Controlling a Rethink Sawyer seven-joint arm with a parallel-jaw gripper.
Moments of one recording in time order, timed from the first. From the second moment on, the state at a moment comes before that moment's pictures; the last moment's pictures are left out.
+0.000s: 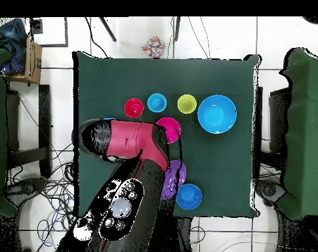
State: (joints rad) arm 0.24 -0.58 -0.45 1.50 0.08 0.90 2.33
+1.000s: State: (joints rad) arm 0.25 -0.58 -0.46 1.51 0.10 0.90 2.33
